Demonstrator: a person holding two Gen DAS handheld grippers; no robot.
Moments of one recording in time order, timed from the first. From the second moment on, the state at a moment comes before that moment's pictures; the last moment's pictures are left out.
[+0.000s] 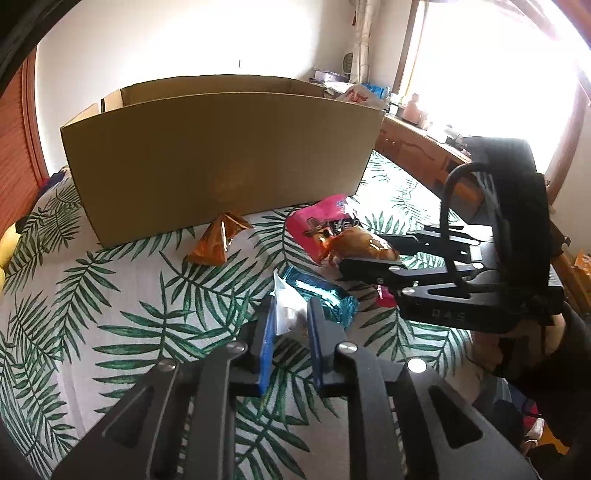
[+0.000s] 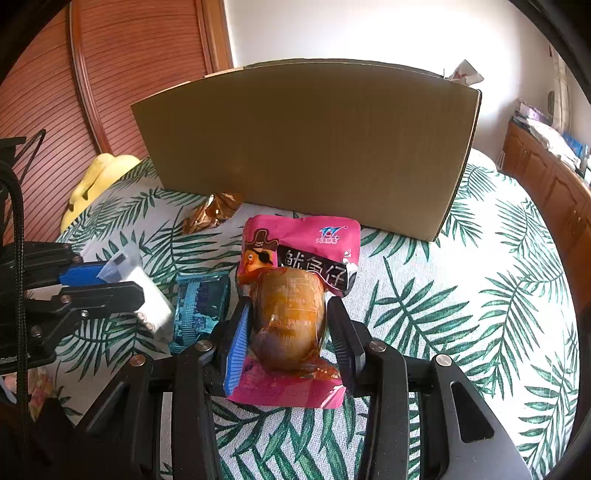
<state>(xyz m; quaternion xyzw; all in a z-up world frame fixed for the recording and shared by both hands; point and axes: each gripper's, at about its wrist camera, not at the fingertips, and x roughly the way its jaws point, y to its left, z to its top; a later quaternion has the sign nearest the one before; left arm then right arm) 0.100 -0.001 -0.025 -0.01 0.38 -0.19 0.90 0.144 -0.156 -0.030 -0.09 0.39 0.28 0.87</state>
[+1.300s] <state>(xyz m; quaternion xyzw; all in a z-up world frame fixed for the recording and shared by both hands) 0.103 0.045 0.053 -0.03 0.28 -0.17 0.95 0.122 -0.173 0.014 -0.08 0.32 0.27 0.91</state>
